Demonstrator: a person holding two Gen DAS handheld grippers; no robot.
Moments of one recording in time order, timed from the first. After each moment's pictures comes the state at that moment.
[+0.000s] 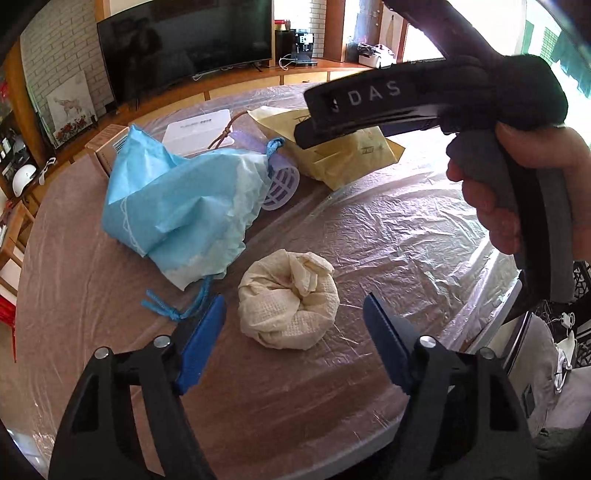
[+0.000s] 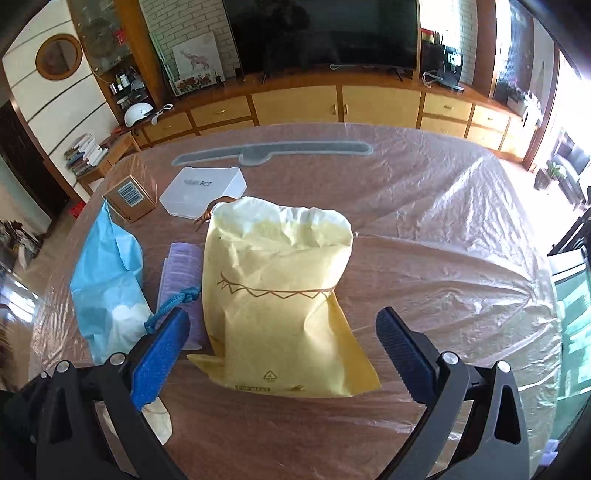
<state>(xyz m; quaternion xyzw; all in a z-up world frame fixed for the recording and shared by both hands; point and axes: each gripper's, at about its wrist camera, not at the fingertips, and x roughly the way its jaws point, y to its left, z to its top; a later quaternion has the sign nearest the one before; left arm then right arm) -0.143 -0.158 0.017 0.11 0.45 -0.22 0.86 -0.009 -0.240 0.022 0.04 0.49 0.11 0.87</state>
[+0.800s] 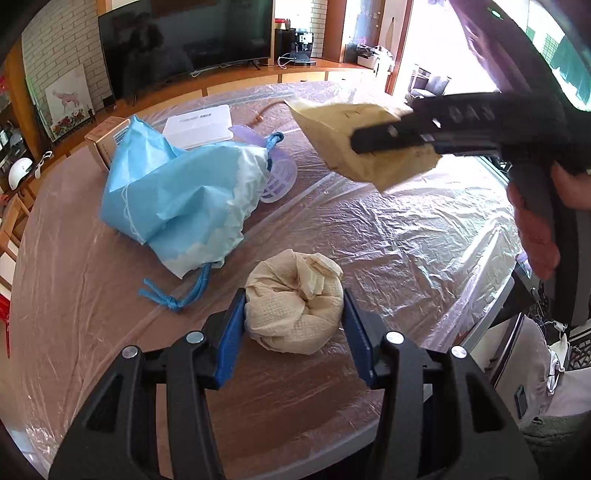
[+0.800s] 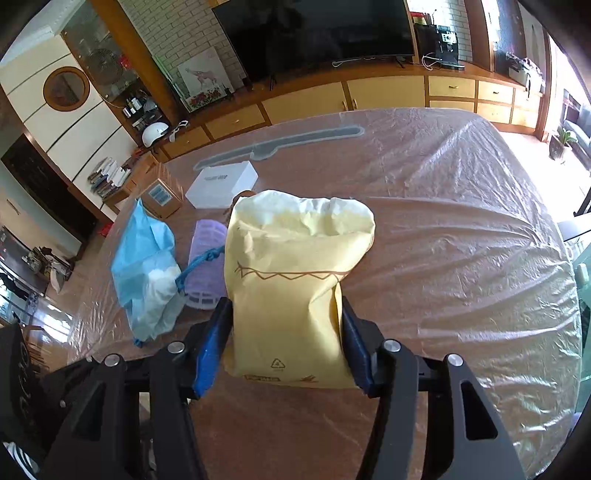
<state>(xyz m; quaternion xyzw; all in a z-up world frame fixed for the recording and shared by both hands) -0.146 -0.157 0.019 0.09 0.45 -0.22 0.86 -0.056 -0.268 0.028 0.10 0.47 0.14 0.86</state>
